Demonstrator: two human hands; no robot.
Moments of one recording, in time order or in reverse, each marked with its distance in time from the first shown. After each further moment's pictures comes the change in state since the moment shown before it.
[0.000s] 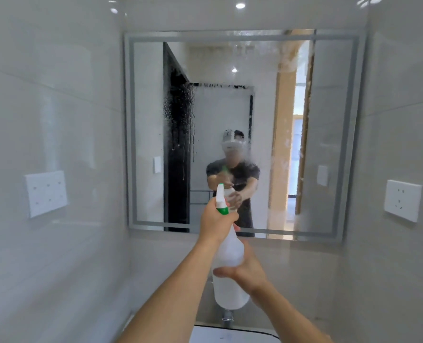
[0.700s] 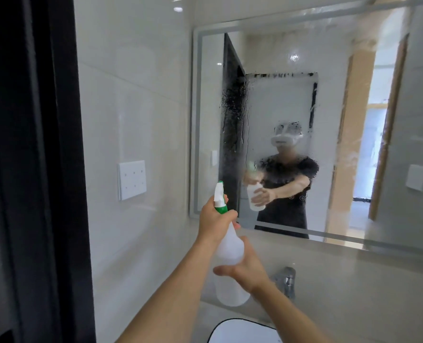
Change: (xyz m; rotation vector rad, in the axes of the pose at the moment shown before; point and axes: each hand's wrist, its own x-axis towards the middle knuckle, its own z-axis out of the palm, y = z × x) left_hand -0.006 -0.016 -0.151 0.009 0.222 -0.056; right_hand 0.014 -0.031 0.138 -0.046 -0.230 -0.070
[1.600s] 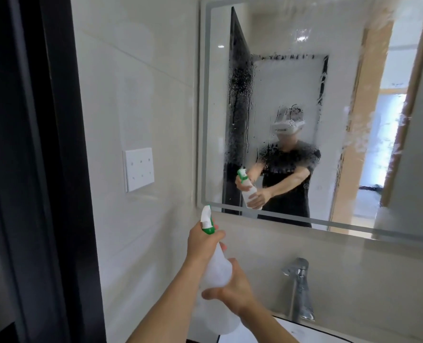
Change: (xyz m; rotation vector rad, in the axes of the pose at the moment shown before) left_hand 0.002 -0.077 -0.063 -0.024 0.102 -0.244; right_hand -0.001 0.032 0.079 0.033 -0.101 0.205
